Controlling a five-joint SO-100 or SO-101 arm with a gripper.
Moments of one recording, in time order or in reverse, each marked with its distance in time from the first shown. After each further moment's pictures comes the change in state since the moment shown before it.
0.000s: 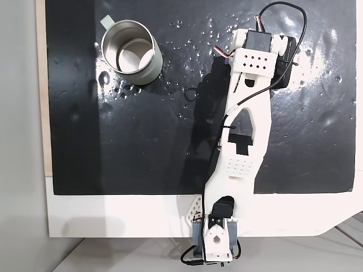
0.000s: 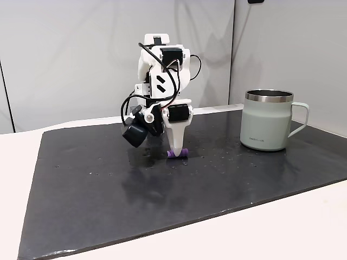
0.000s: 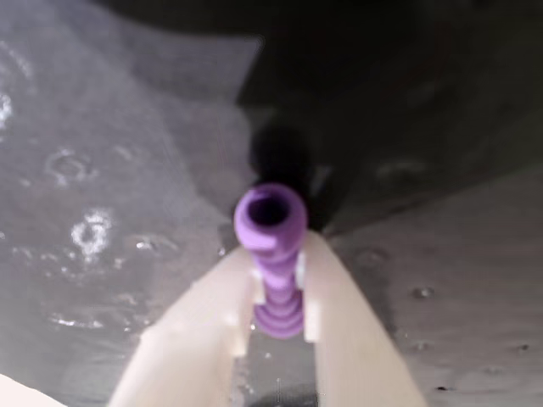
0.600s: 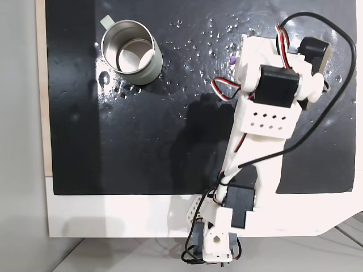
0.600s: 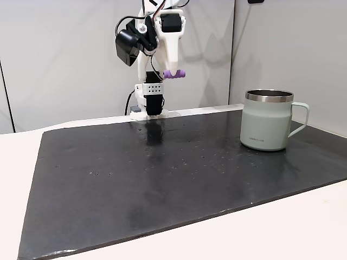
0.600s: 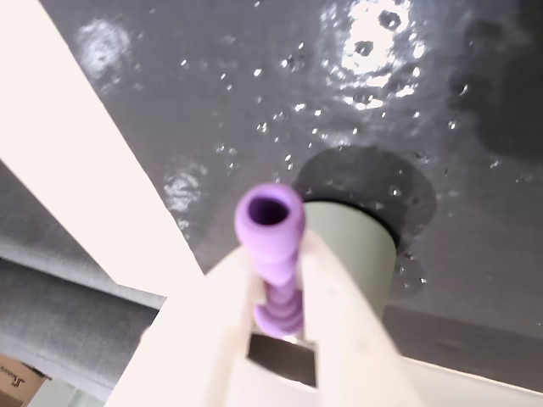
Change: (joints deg) arm -1.1 38.9 7.8 15.6 2.0
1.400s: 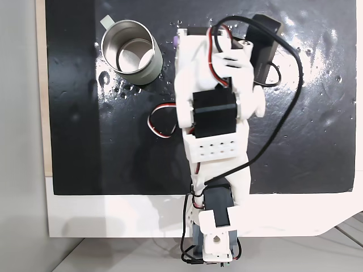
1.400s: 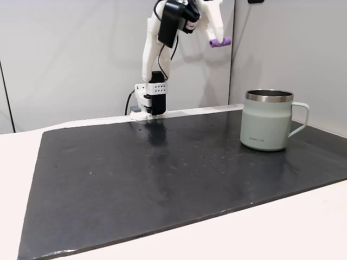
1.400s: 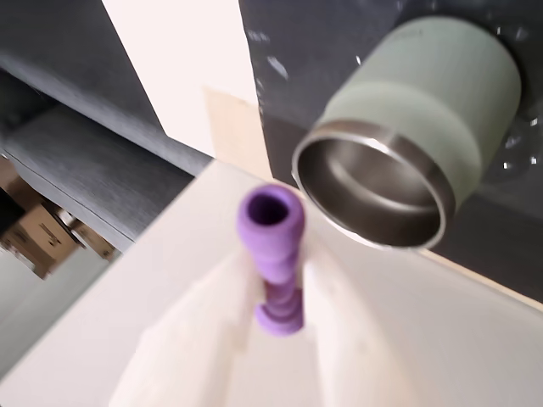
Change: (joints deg) arm -18.3 -2.0 -17.1 0.1 11.8
